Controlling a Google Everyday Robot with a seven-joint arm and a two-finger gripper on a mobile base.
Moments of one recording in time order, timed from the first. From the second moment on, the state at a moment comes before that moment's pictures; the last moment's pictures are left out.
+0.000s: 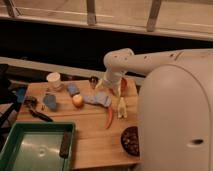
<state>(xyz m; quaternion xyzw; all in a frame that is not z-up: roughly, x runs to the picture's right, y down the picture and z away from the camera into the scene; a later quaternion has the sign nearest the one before) 0.022 0.017 0.805 -0.24 0.16 0.78 0.56</state>
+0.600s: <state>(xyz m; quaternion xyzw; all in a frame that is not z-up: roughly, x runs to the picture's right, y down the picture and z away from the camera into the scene) 0.024 0.015 0.809 -0.24 0.17 0.78 0.56</state>
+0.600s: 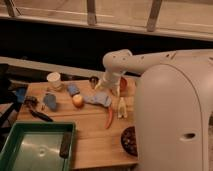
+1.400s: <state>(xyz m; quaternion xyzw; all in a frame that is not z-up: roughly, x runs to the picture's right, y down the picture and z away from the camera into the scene) -0.001 0.032 0.874 -0.31 0.17 0.77 0.54</state>
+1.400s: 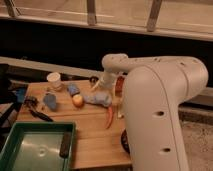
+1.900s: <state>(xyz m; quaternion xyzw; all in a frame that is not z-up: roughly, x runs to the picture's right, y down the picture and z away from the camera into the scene) -0.013 0.065 0.929 -0.38 0.21 0.76 0.48</state>
